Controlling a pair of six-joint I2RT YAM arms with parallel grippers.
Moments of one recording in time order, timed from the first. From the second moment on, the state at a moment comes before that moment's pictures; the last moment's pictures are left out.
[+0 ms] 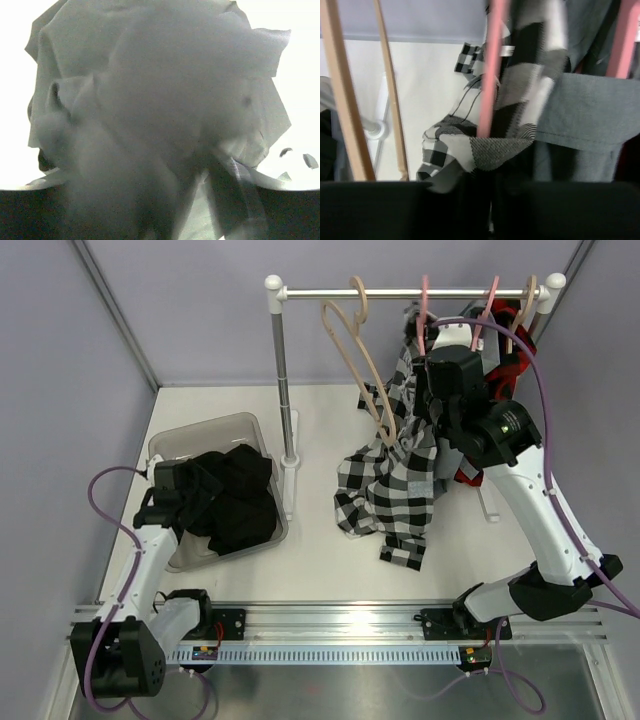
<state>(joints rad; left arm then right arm) 0.03 0.98 0.66 -0.47 -0.09 -0.80 0.60 1.43 1.95 -0.96 0.51 0.20</state>
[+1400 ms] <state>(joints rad) -0.64 1.19 1.04 -0.48 -0.37 -0.30 0.59 1.24 2.01 -1.02 0.34 0.18</state>
